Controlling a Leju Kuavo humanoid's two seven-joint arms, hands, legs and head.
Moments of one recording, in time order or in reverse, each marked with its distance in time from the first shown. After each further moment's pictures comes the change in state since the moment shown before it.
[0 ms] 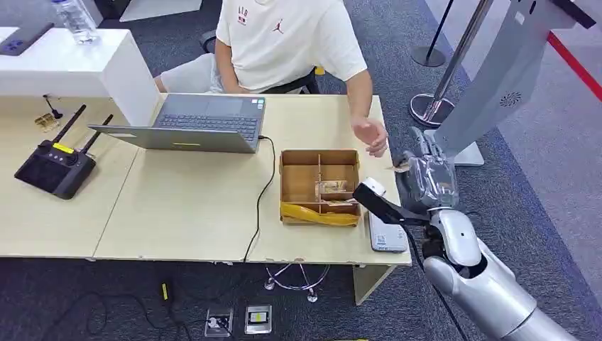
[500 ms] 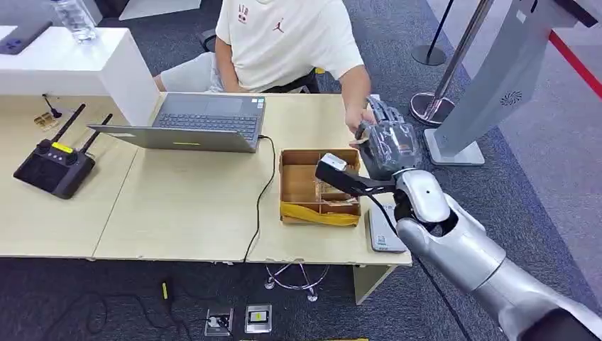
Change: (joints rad) left arm -0.021 0.000 -0.024 0.000 -0.023 0.000 0.001; right arm -0.258 0.127 0.168 0.172 -0.050 0.095 -0.063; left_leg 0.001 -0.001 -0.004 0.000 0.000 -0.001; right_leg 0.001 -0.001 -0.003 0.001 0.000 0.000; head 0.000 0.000
